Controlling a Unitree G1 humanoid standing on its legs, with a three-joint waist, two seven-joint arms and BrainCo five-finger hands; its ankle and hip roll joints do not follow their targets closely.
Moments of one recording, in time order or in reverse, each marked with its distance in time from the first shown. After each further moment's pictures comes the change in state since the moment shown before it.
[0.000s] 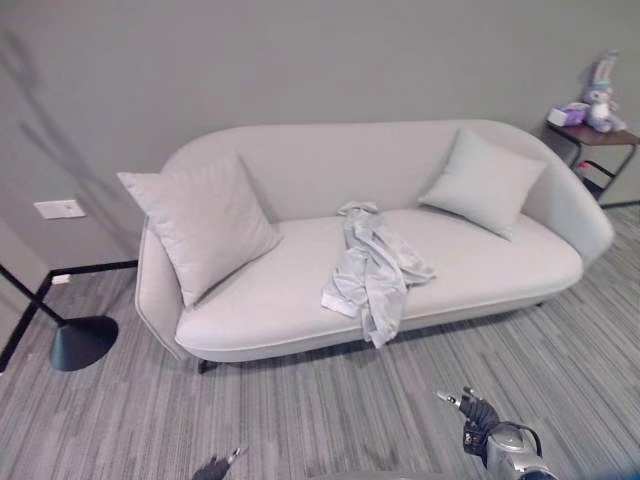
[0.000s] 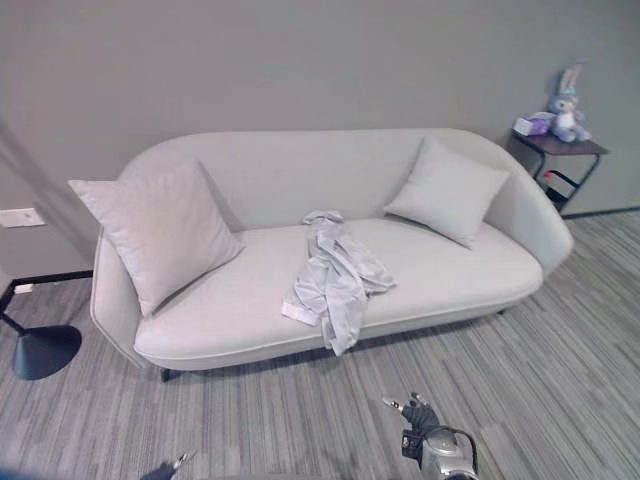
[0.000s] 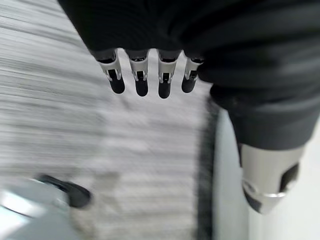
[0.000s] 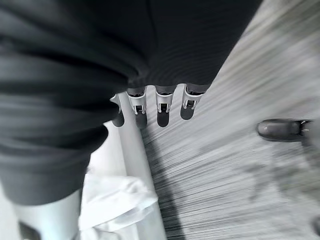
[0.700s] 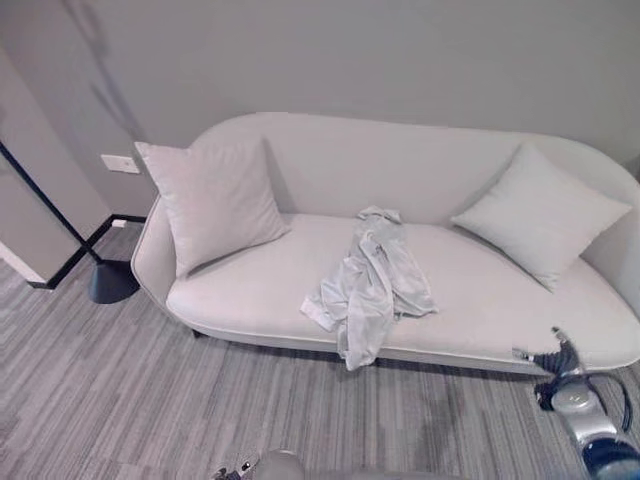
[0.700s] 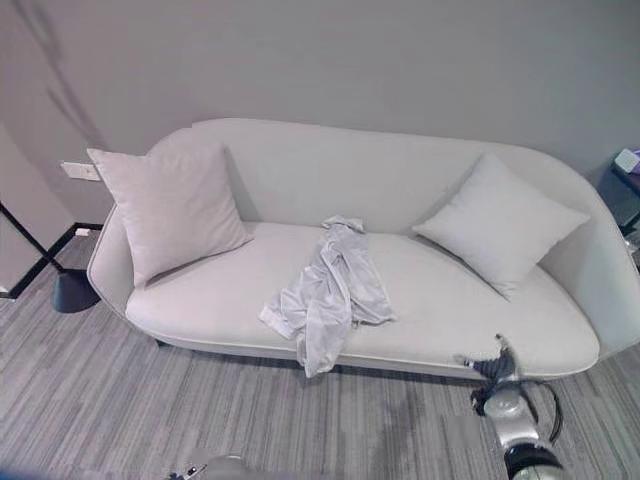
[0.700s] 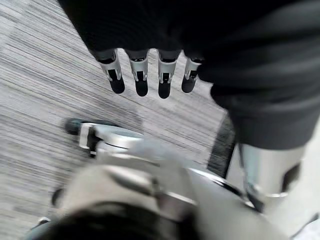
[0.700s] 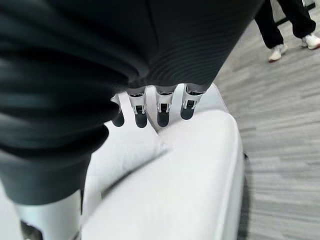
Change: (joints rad) left arm 0.022 -0.036 -0.058 -0.116 0.023 0.009 0.012; right arm -0.148 -0.311 -0.044 -0.044 -0.347 0.043 -0.229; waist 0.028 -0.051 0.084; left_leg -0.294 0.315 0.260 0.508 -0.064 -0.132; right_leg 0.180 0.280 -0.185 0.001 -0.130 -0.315
